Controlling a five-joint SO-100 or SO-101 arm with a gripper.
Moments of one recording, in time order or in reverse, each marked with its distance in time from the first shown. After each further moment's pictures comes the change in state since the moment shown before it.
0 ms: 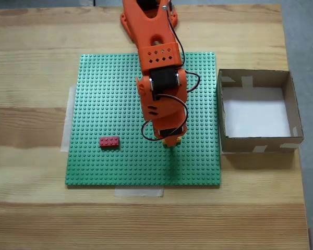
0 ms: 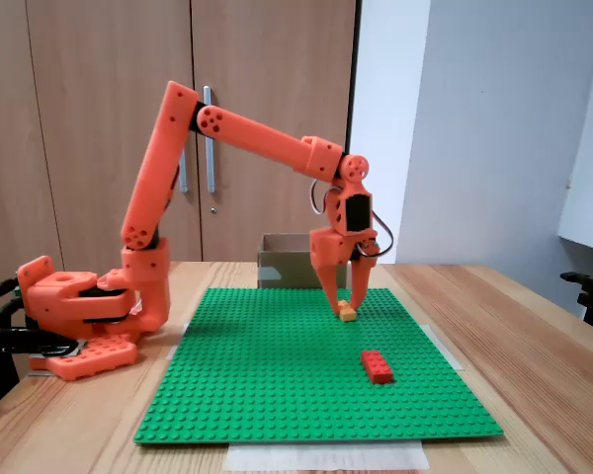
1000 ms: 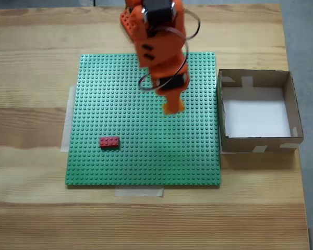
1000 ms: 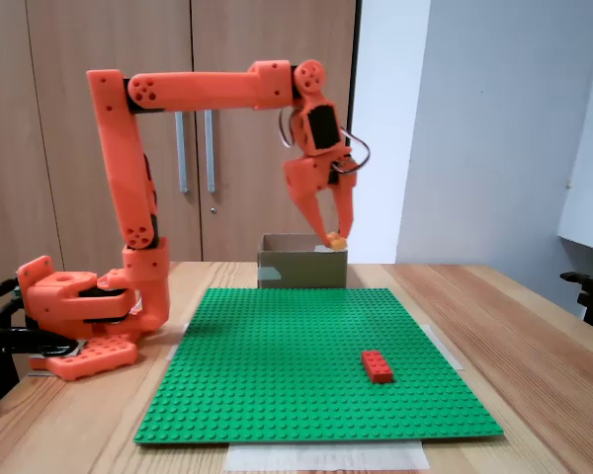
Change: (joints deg) arm -3.5 29.4 4.5 12.4 -2.3
